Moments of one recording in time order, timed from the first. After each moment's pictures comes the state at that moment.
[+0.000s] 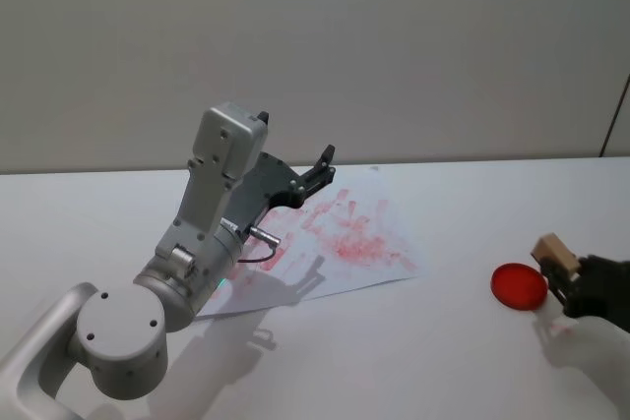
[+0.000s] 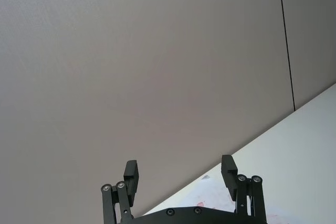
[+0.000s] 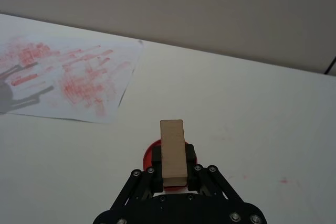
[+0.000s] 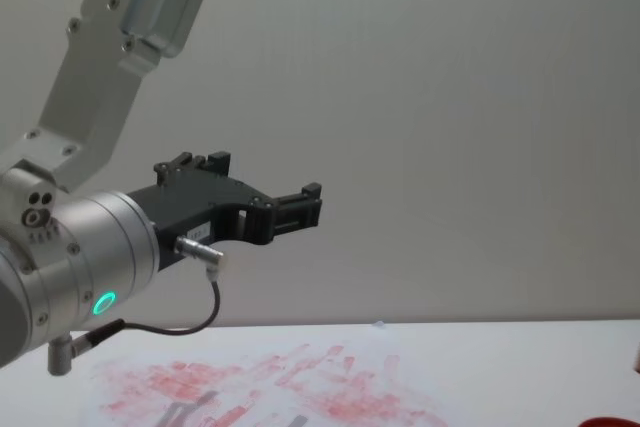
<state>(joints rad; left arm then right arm) -0.24 0.38 0.45 -1.63 -0.20 0.01 -0.01 -0.06 0.51 -0.16 -1.77 0.42 0.39 0.23</state>
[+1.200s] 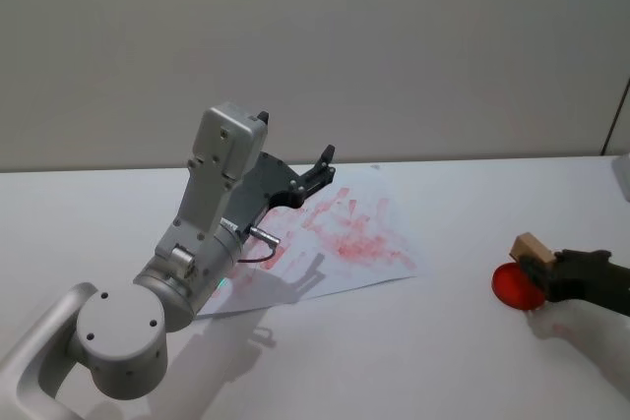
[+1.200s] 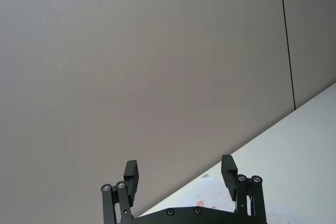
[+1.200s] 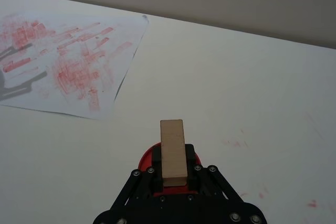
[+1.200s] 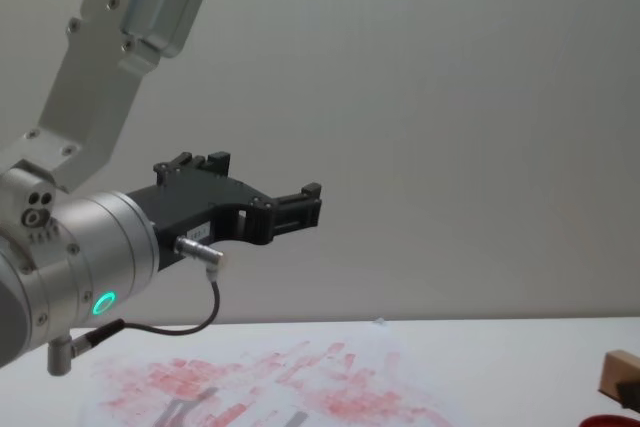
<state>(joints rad) -0.24 0.38 0.45 -1.63 -0.20 0.01 -0.01 0.13 0.47 -0.20 -1.58 0.39 0.54 0.38</state>
